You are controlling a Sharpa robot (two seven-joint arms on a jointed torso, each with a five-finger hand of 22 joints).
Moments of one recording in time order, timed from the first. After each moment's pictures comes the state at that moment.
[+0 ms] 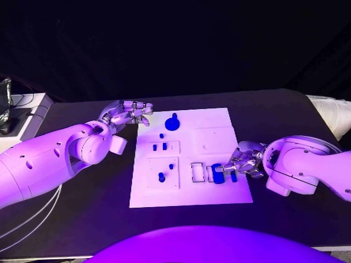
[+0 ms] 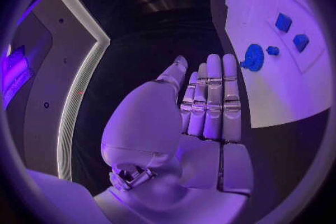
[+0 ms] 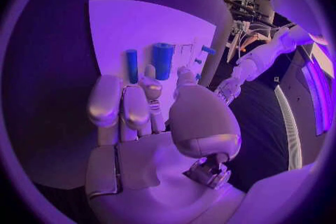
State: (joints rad) left arm 0.93 -0.83 0.18 1.36 -0.27 -0.15 0.28; left_hand 1.40 -0.02 0.13 0.02 0.05 1.02 0.14 0.07 0.06 1.22 0.08 0.08 0.06 1.13 0.02 0.70 0.25 0.10 1.12 0.03 0.21 0.99; right arm 1.18 -1.01 -0.19 1.84 -1.03 -0.11 -0.64; right_hand 1.05 -0.02 -0.23 0.22 0.45 1.10 0.05 0.18 0.63 1.32 -0.03 0.92 1.22 1.45 -0.10 1.22 1.02 0.09 1.47 -0.11 0.99 1.31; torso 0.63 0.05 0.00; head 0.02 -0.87
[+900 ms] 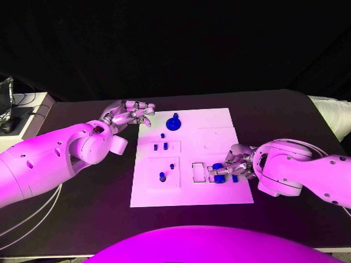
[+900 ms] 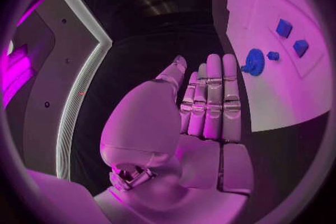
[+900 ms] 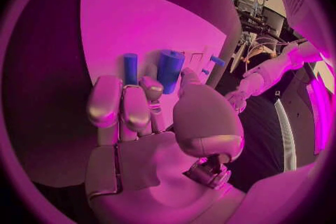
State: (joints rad) left arm 0.93 -0.84 0.18 1.37 -0.28 -0.12 0.28; left_hand 1.39 -0.04 0.14 0.02 0.05 1.02 0.14 0.07 0.06 1.22 0.09 0.08 0.06 1.13 0.03 0.70 0.25 0.10 1.12 0.03 0.21 0.99; right arm 1.14 -0.93 -0.18 1.77 -1.14 -0.10 -0.66; right_hand 1.02 -0.08 -0.18 0.27 0.41 1.11 0.04 0.19 0.77 1.32 -0.04 0.91 1.22 1.45 -0.10 1.22 1.03 0.09 1.47 -0.11 1.00 1.31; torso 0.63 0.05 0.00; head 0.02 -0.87
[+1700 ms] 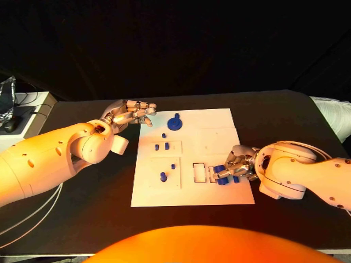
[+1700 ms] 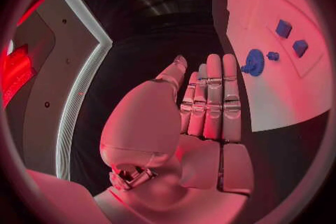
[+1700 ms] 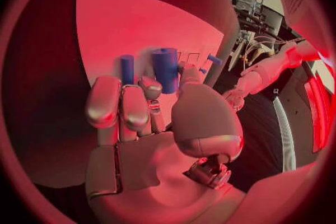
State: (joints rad) left arm 0.93 -0.84 0.18 1.37 -0.28 -0.11 0.28; left_hand 1.40 -0.04 0.15 0.02 0.05 1.02 0.14 0.07 0.06 1.22 0.09 0.08 0.06 1.13 0.03 0.70 0.25 0.10 1.12 0.03 0.21 0.99; right arm 1.14 -0.94 -0.18 1.80 -1.12 -0.13 -0.65; right_hand 1.08 0.00 -0.26 0.08 0.78 1.11 0.04 0.17 0.72 1.33 -0.04 0.91 1.22 1.45 -0.10 1.22 1.04 0.08 1.47 -0.11 1.02 1.31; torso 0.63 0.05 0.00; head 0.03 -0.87
